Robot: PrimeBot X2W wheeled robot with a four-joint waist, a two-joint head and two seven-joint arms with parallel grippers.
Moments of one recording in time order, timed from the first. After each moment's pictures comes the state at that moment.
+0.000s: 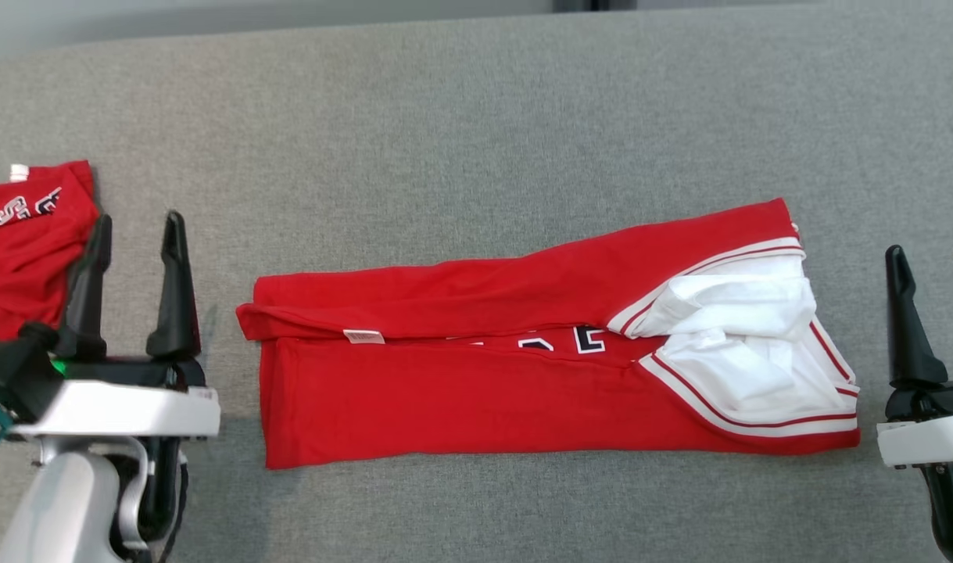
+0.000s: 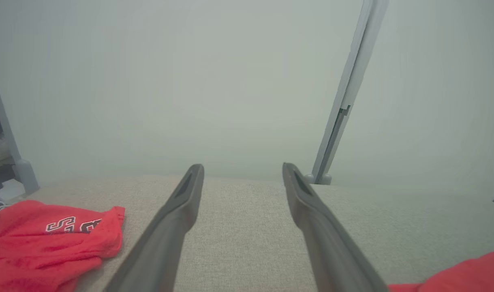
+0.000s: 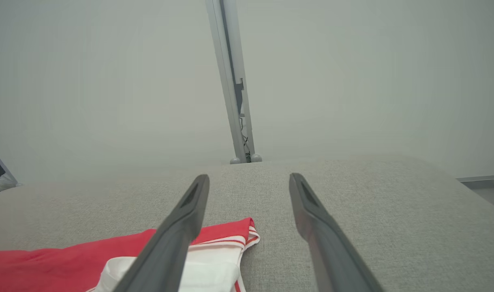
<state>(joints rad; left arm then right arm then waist) -0.24 0.32 -0.17 0.04 -0.57 0.10 -0.26 -0.13 -0.25 -0.04 0.01 0.42 0.13 -0.20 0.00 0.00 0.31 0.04</state>
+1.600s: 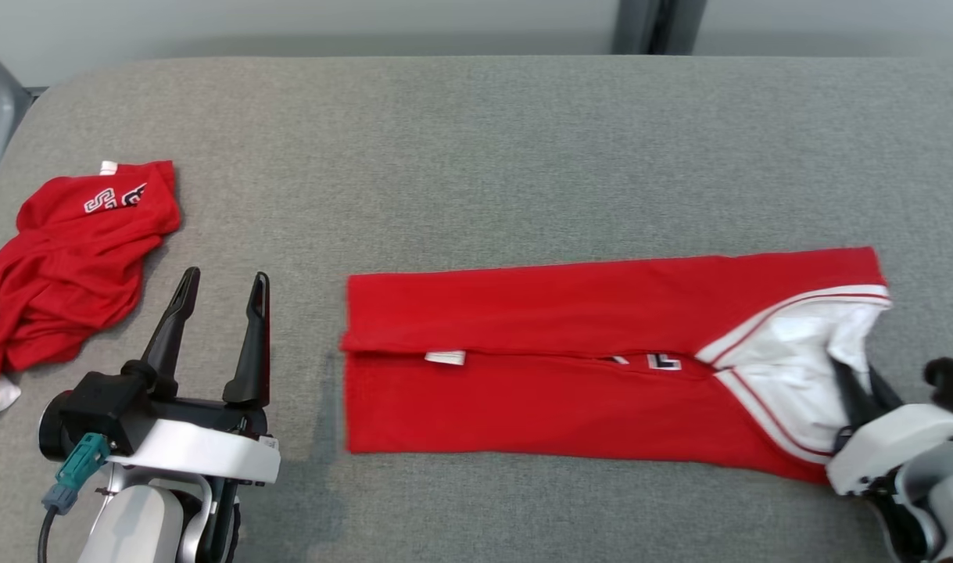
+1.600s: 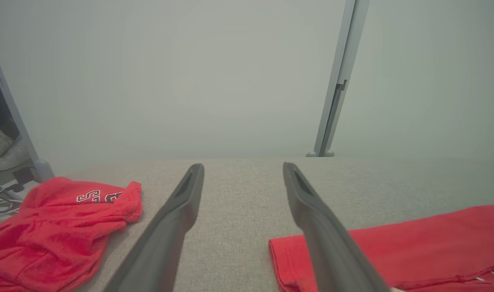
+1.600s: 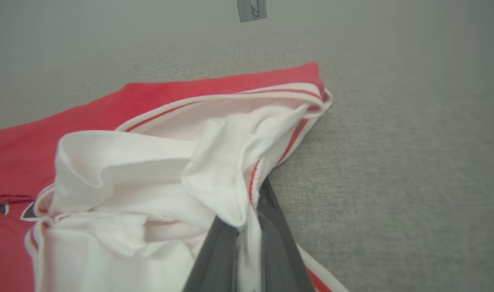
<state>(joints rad) -0.18 0.20 -0.15 0.13 -0.35 -0.01 -0.26 -0.35 -0.32 0.27 0.70 0.58 0.13 -0.22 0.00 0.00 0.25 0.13</state>
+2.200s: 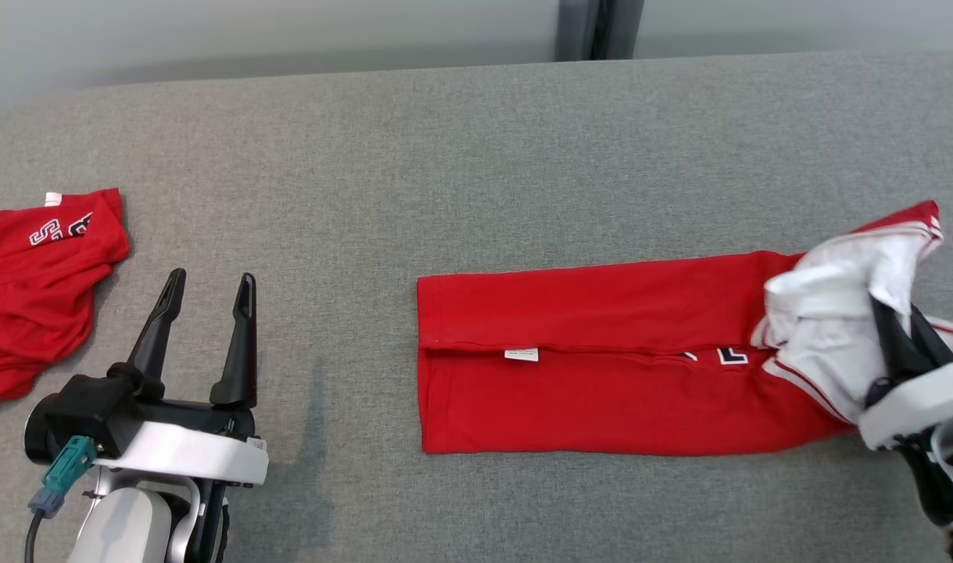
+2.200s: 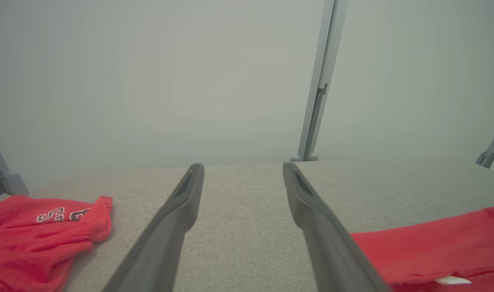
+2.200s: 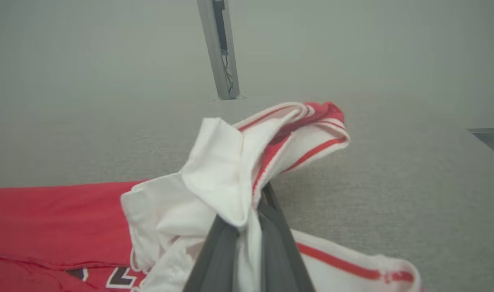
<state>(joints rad) -0.17 0.21 -0.13 0.12 -0.34 -0.02 -0.26 -0.37 -0.41 0.25 0.59 0.58 0.13 -0.26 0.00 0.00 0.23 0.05</state>
